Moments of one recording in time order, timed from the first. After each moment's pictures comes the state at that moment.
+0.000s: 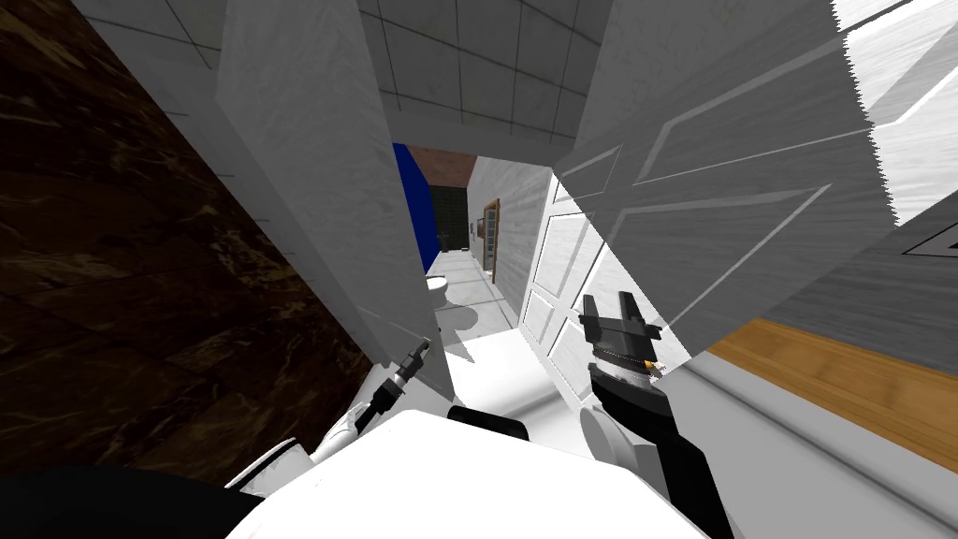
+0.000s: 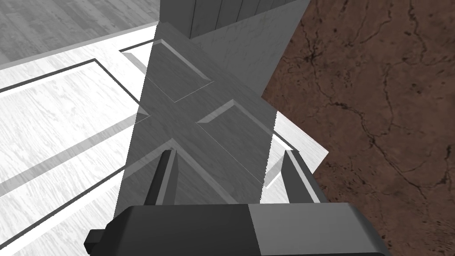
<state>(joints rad) 0.01 0.47 -0.21 -0.50 -0.01 -1.18 0.46</state>
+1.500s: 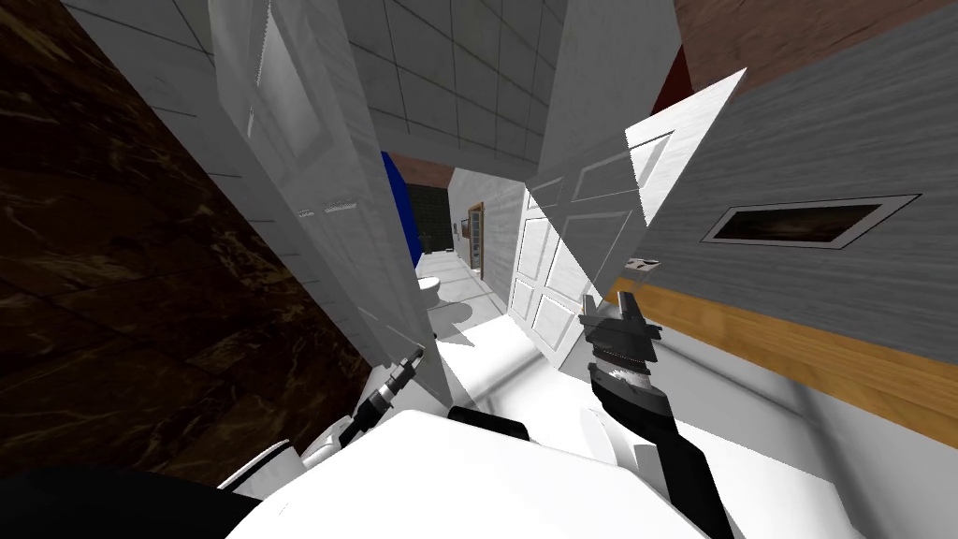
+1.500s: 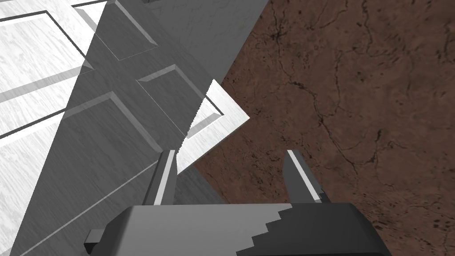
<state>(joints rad) 0.02 0.50 -0.24 -0.39 -0.02 -1.33 0.49</state>
